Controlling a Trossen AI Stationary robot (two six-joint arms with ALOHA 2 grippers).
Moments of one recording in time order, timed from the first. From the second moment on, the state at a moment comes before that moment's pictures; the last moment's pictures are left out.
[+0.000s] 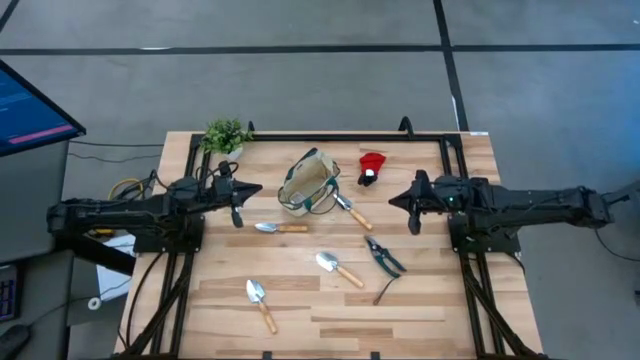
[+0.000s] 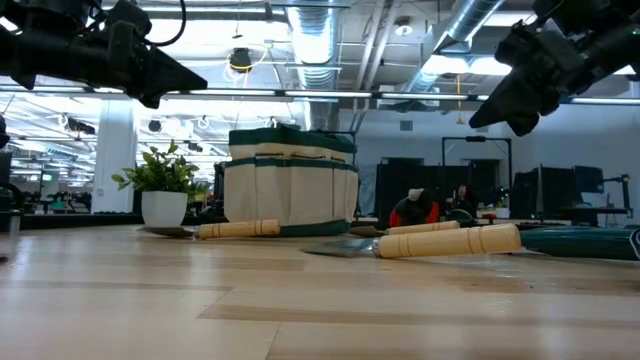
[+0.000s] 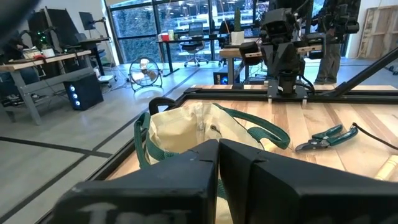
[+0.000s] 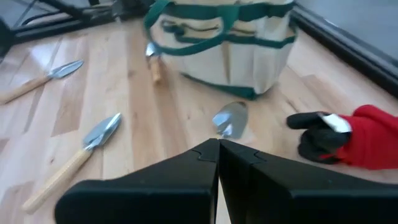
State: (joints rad) left arm 0.18 0.51 0.16 0.31 -0.17 0.09; right arm -0.09 0.64 0.37 -0.20 0.11 0.17
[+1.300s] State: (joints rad) left arm 0.18 0.51 0.15 0.31 -0.17 0.06; right arm 0.40 1.03 0.54 -0.53 0.21 0.95
